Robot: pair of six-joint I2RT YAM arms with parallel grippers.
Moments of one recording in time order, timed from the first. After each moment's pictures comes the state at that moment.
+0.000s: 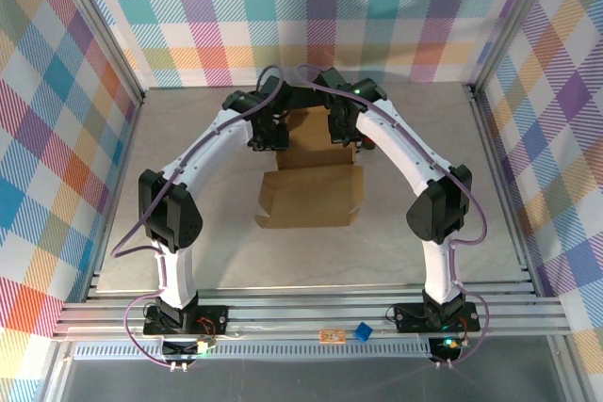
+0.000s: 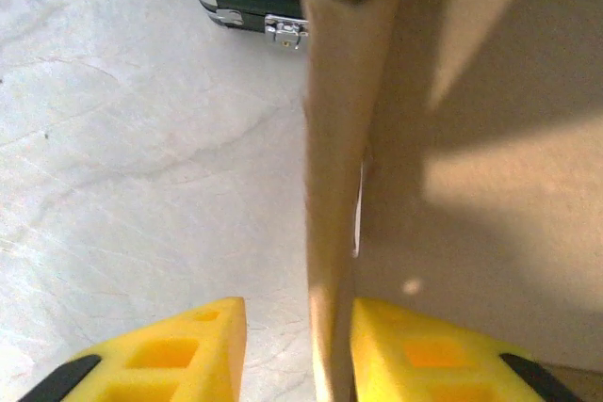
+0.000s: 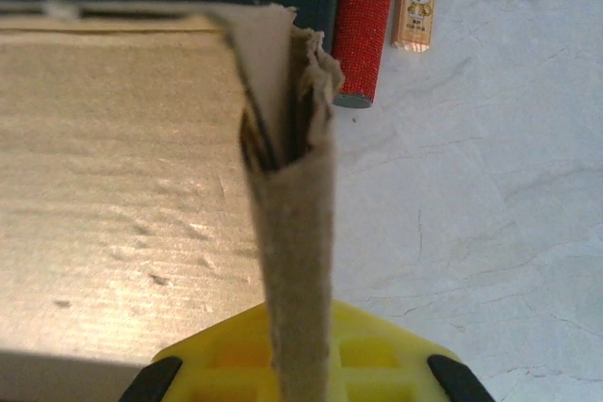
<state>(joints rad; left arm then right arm) -0.51 1.94 1.91 -1.15 -0.13 -0.49 0.61 2.02 2.14 -1.36 0.42 0.49</state>
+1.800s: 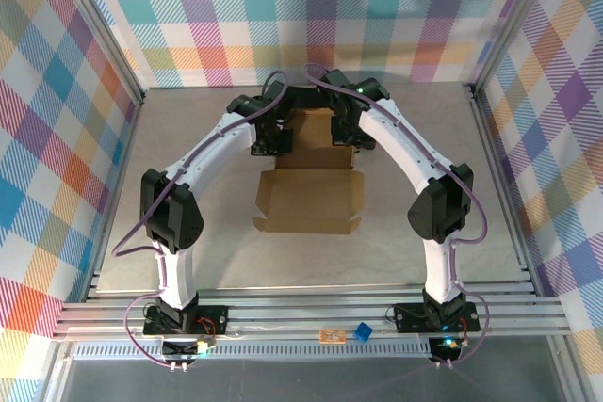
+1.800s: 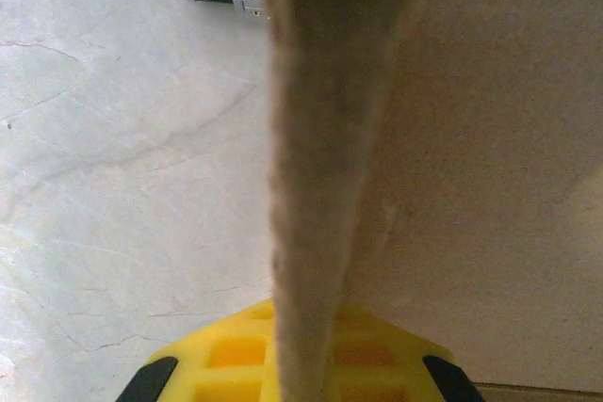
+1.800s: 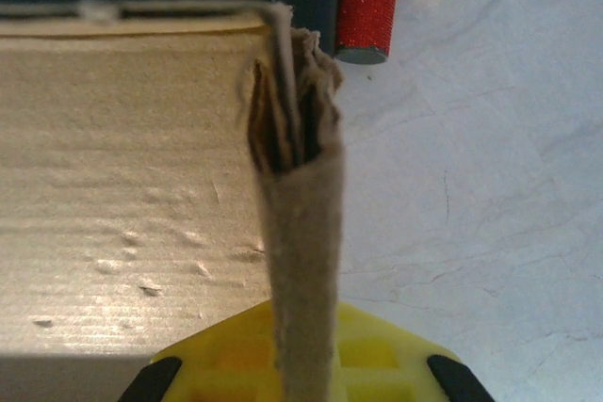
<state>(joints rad) -0.54 1.94 1.88 -1.14 -0.14 -0.47 0.58 2.02 2.11 -1.39 0.34 0.59</state>
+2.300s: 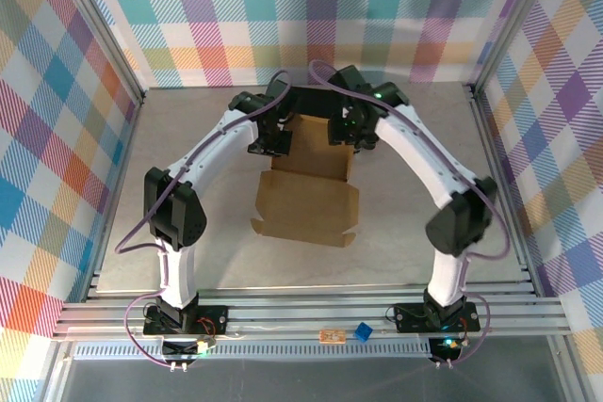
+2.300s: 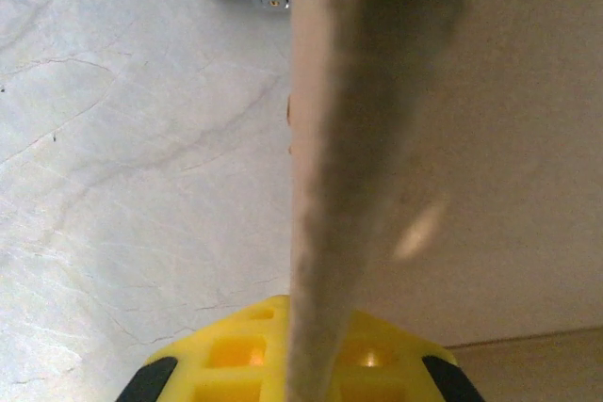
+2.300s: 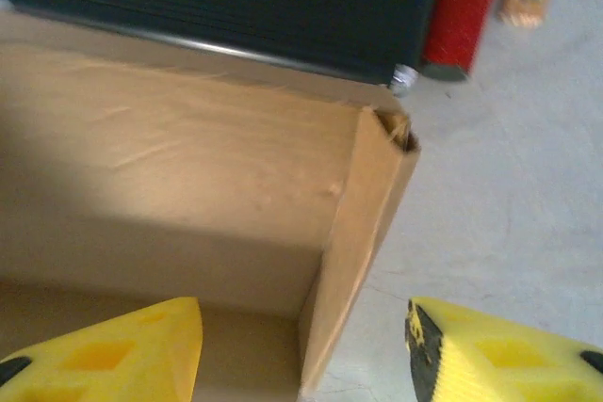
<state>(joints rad) -0.54 1.97 1.93 -1.21 -0.16 -0.35 0.58 1.79 1.93 -1.20 0.14 0.39</state>
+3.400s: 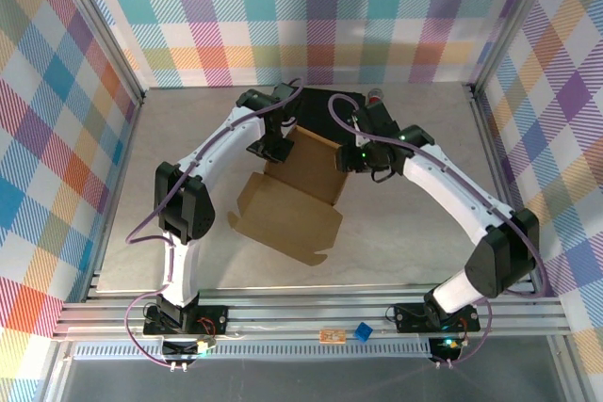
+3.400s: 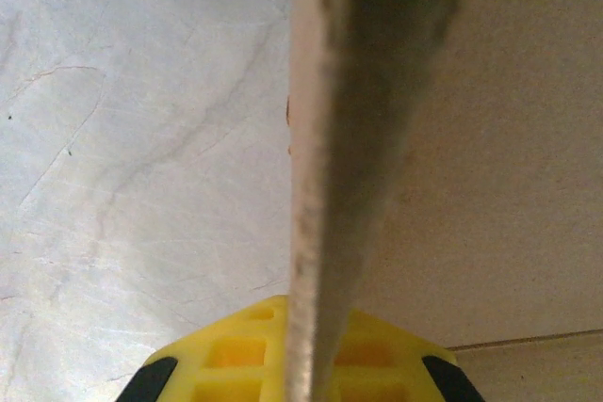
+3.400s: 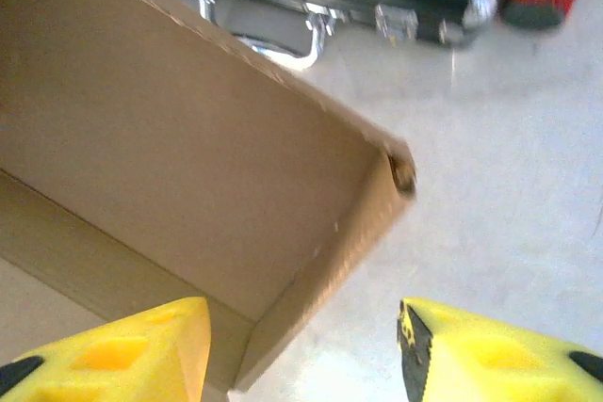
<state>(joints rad) -0.54 2.06 2.01 -1.34 -0.17 -0.12 0.55 1.49 1.37 -0.88 -0.02 0.44</state>
